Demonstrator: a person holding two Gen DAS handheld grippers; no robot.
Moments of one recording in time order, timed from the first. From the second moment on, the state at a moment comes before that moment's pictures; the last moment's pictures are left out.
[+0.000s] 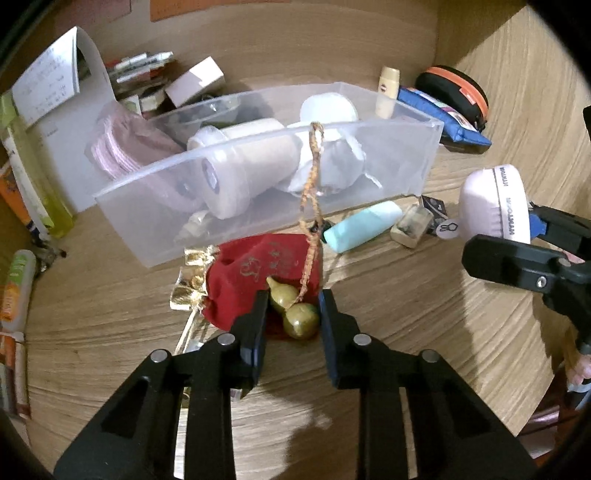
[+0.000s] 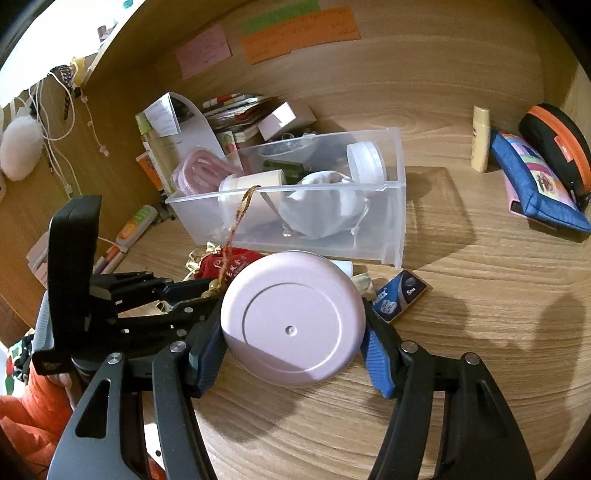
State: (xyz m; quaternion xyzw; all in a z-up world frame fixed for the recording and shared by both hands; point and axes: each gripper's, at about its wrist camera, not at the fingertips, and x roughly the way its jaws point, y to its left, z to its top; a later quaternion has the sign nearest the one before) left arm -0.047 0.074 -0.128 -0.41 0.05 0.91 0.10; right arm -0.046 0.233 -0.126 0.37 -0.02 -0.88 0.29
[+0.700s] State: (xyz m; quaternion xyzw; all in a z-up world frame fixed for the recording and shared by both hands) left arm -0.038 0.049 -0.074 -0.32 0.02 0.94 0.09; right arm -0.050 0.232 -0.087 0.32 -0.04 -0.90 0.28
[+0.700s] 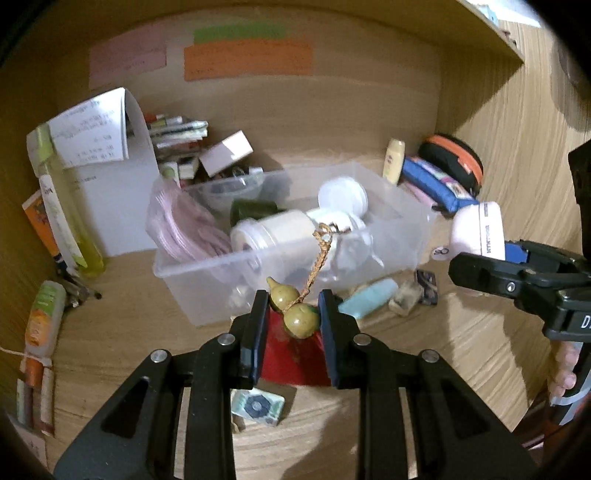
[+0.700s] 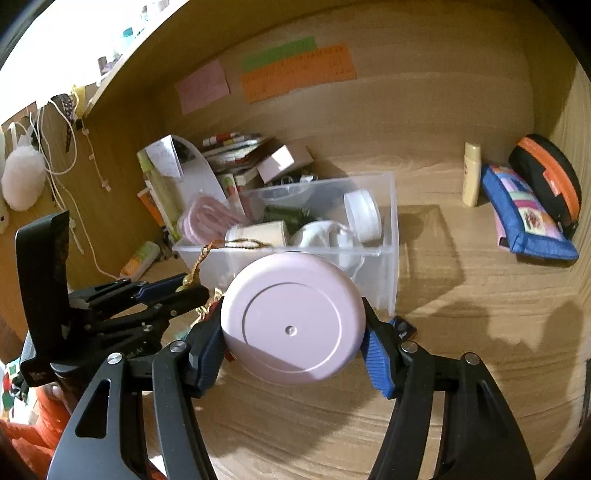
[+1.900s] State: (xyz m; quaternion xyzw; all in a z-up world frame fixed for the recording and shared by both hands) left arm -0.111 0.012 -0.025 -0.28 -0.02 0.96 0.09; right arm -0.127 0.197 -0.047 0.30 0.03 -0.92 0.25
